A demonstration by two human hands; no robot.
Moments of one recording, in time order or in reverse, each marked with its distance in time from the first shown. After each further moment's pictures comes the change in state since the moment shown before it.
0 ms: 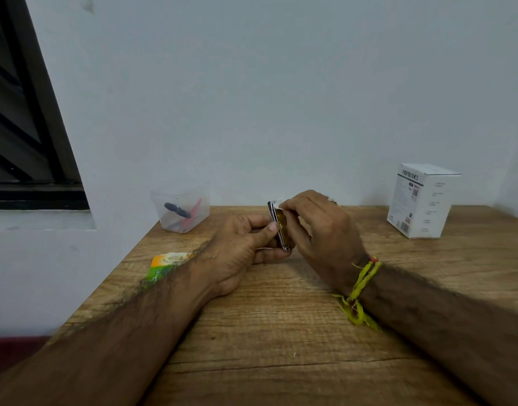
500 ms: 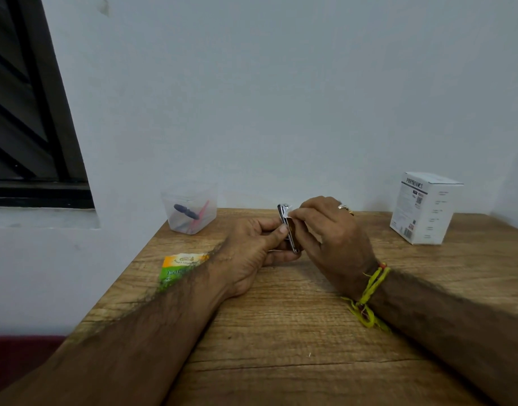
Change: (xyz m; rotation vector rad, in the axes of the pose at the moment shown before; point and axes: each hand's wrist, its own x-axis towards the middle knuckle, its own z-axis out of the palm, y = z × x) left_hand -0.001 0.002 0.004 -0.019 0.036 -0.005; right_hand 0.001 0.000 0.002 -0.101 0.037 -0.094
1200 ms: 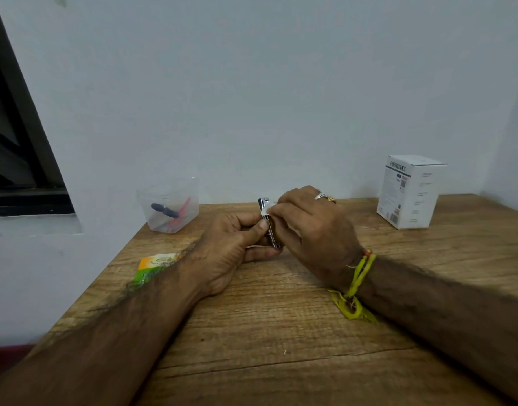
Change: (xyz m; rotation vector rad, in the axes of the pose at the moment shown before) left_hand 0.003 -0.002 -0.001 0.044 -0.029 -0.008; right_hand -0.002 0.003 -0.008 -0.019 -0.023 -0.088
